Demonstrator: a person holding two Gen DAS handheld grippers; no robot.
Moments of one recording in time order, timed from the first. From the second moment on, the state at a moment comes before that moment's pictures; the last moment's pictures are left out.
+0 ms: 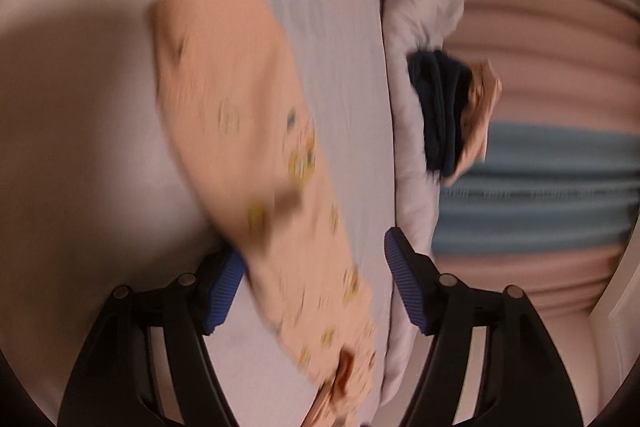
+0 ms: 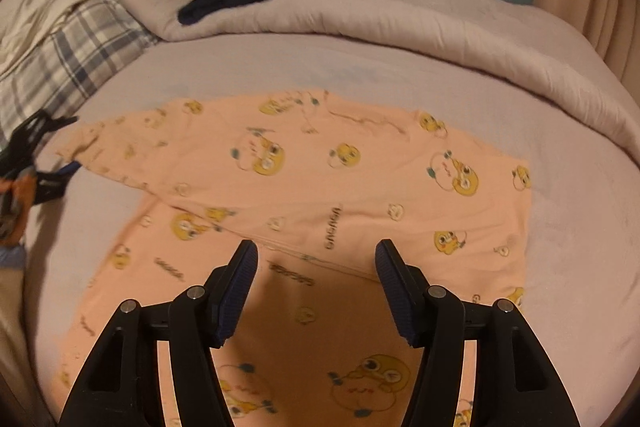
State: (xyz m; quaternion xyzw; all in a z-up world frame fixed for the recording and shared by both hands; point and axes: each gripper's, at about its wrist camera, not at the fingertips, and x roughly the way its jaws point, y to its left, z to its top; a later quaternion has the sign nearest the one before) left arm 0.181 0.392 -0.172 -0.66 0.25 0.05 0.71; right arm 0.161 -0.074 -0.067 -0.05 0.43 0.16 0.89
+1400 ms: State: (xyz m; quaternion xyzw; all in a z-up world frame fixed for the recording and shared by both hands) left arm 0.260 0.063 -0.040 -0.17 0.37 -0.13 0.91; right arm 0.203 -0.147 -0.077 0.23 0.41 0.17 0.87
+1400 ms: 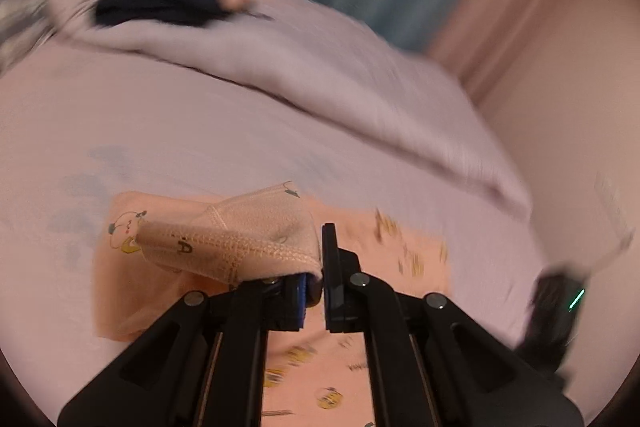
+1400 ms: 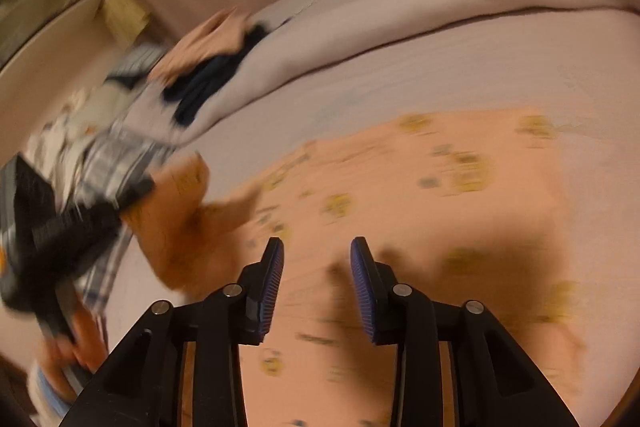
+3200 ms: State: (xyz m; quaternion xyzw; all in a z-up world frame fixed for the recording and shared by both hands) left arm 0.169 0.155 -0.121 -0.30 0.46 -0.11 0.83; right arm 0.217 -0.067 -0.081 0.00 0.39 0.25 0.89
